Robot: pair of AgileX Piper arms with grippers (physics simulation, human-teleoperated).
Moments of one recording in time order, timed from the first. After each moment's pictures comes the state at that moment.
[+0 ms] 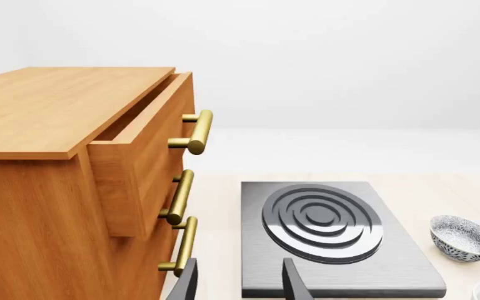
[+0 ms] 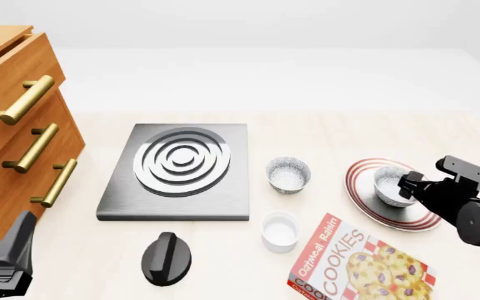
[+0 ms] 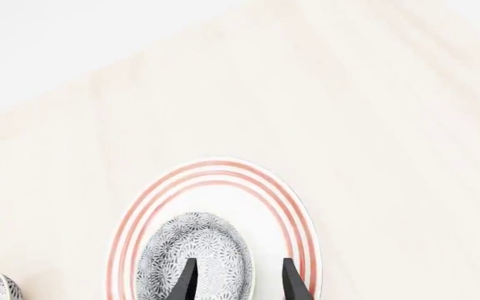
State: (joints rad) left arm 0.00 0.01 0.00 0.00 0.00; right arm -0.22 1.68 -0.50 -0.50 0.25
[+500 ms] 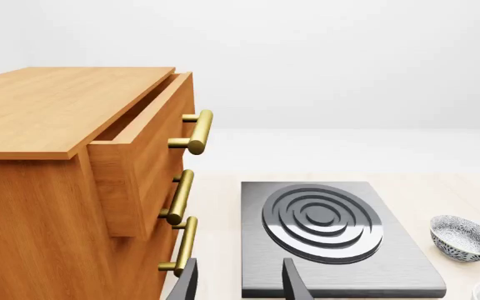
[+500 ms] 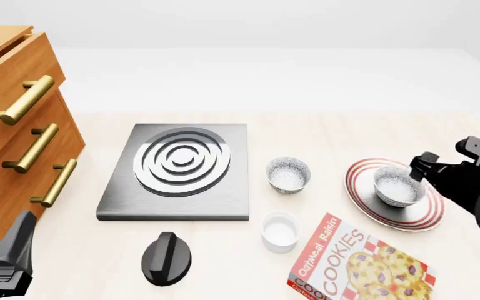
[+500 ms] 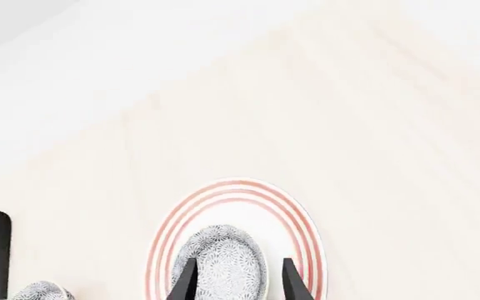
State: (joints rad) left arm 0.00 0.01 0.00 0.00 0.00; right arm -0.22 1.49 -0.53 -0.34 0.33
